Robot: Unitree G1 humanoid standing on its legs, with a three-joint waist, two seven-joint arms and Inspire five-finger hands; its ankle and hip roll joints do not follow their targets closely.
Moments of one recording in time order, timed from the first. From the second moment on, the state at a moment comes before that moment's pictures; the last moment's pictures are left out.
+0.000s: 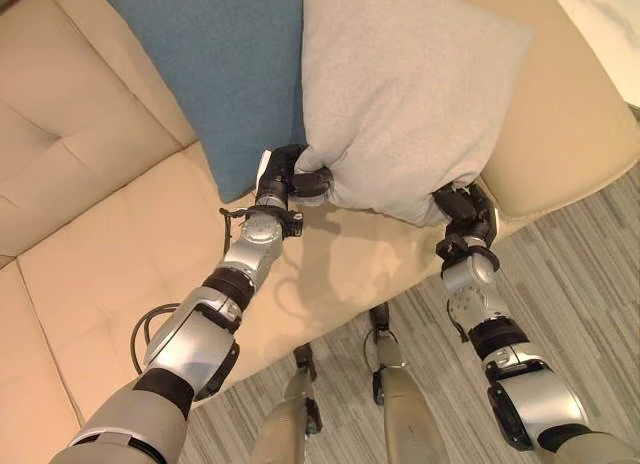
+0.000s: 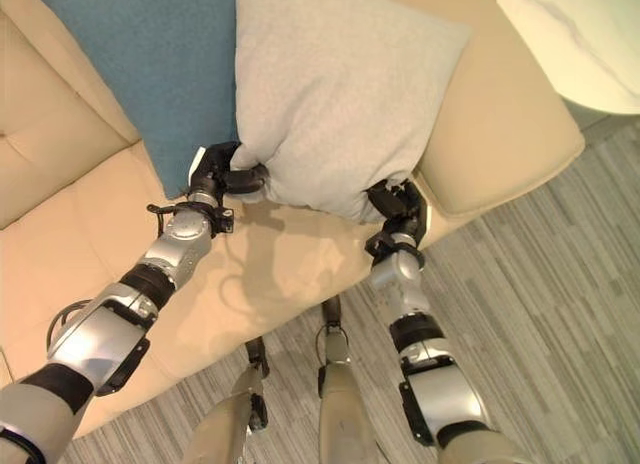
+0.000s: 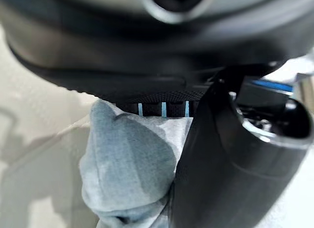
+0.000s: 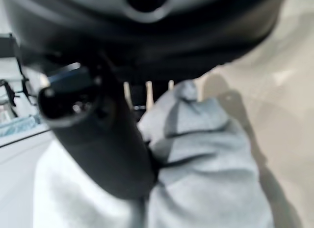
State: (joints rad) left arm -1.03 0.24 -0.50 1.01 -0.54 -0.15 0.25; right arm -0.70 -0.33 0.19 0.79 0.96 -0.28 -0.33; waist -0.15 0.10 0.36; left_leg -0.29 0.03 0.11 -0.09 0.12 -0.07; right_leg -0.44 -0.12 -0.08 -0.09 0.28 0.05
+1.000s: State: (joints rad) left arm -0.68 0.38 -0.48 0.02 -0.19 -0.11 0.19; right arm -0.20 -0.26 0.05 0.34 0.72 -0.23 -0.32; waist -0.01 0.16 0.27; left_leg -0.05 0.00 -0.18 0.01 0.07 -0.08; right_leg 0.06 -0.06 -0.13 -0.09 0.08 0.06
